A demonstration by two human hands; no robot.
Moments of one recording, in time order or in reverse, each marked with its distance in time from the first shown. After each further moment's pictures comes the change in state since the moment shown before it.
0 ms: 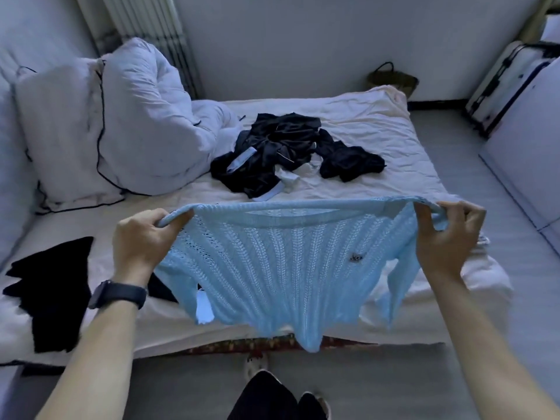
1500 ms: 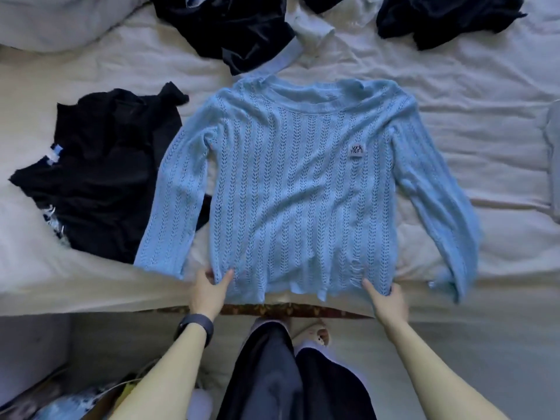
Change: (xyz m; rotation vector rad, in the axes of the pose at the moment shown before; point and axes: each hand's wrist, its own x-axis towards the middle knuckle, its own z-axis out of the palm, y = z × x) left_hand -0.150 -0.133 0.376 -0.100 -0.745 -1.034; right_hand -0.246 0.247 0.197 -0.511 -0.935 1.200
